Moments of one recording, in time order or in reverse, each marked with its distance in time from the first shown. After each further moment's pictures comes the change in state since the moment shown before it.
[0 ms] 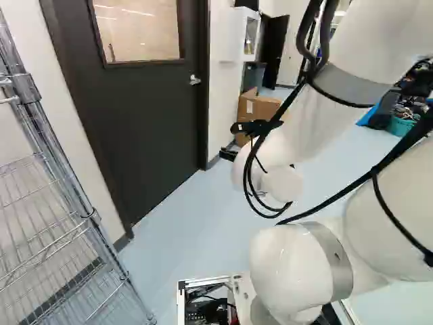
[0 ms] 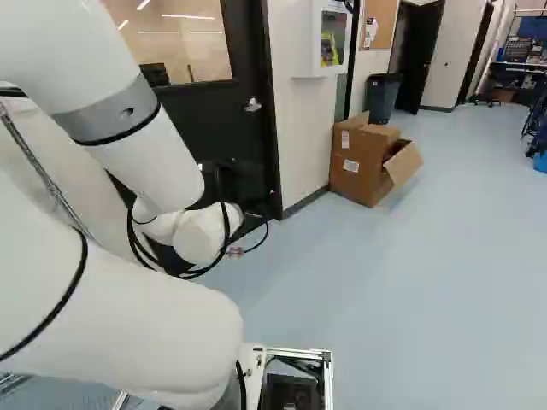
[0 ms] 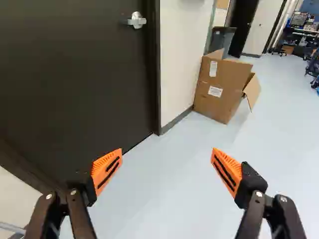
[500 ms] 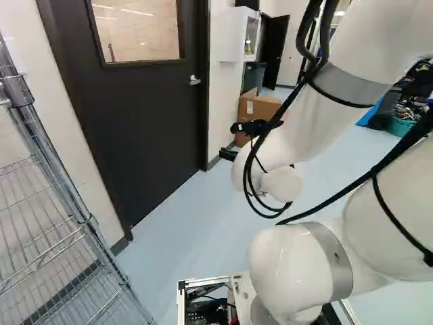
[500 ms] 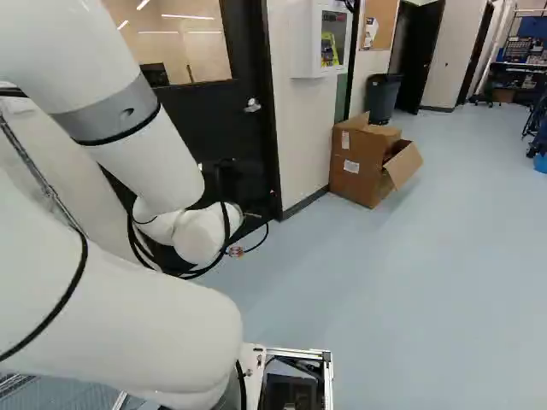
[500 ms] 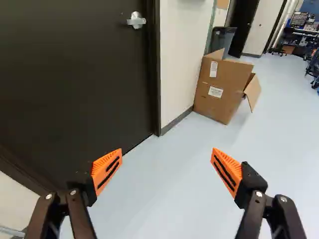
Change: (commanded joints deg) arm 0.0 0.0 0.0 0.0 0.0 0.0
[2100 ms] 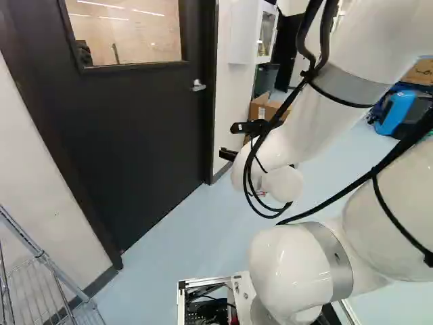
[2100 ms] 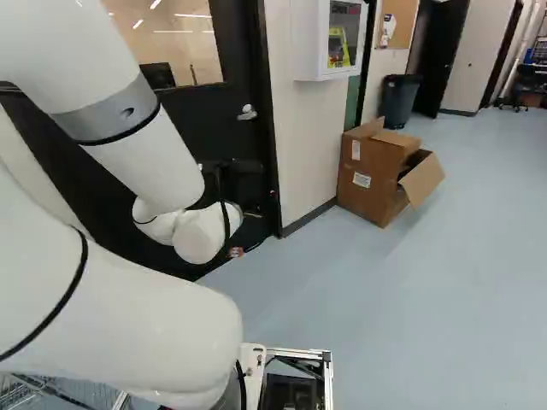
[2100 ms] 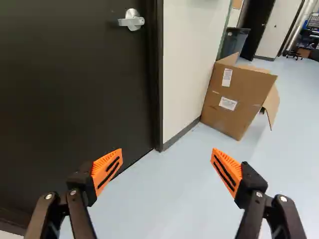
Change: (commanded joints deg) arm 0.0 0.0 0.0 0.0 0.0 0.0
